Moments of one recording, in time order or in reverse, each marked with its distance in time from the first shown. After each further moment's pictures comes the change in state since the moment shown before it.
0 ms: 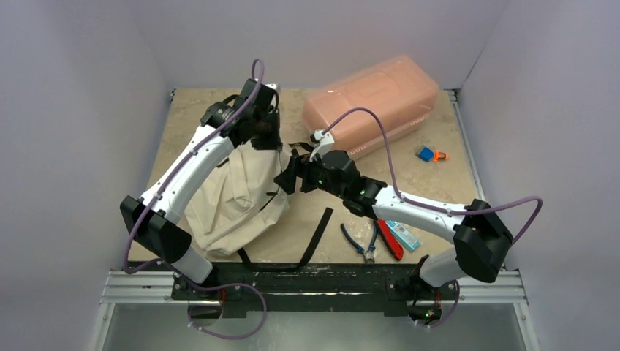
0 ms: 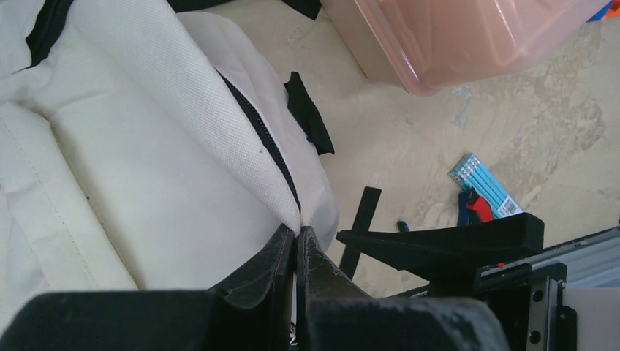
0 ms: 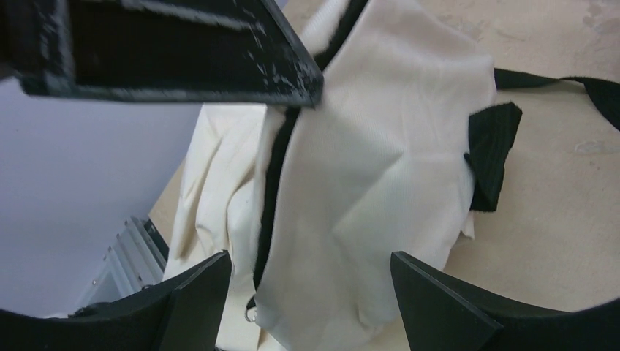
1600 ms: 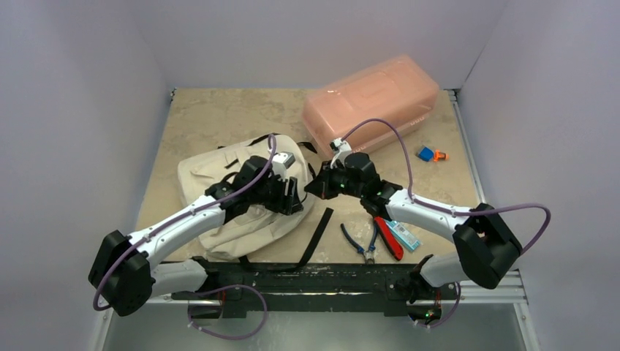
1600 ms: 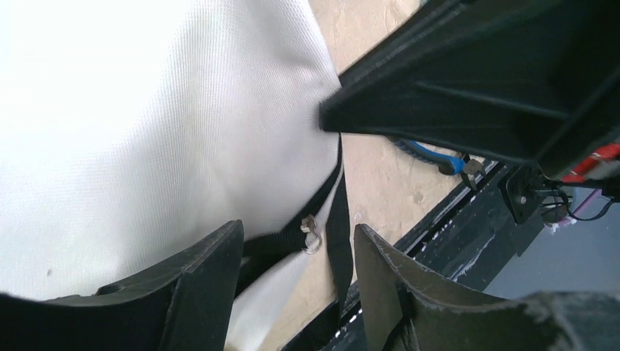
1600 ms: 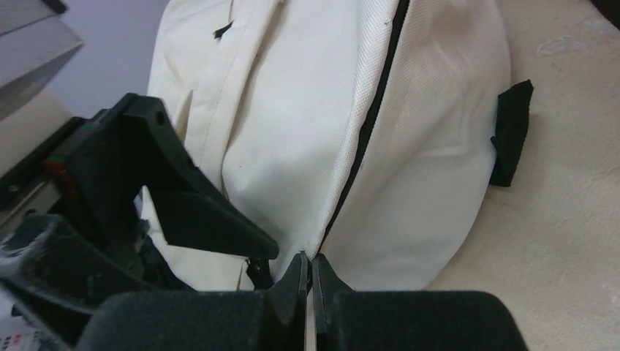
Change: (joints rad) left arm -0.146 -0.417 -0.959 0.694 0.279 0.077; right arm -0.170 -0.054 -0.179 0.006 -0.227 -0.002
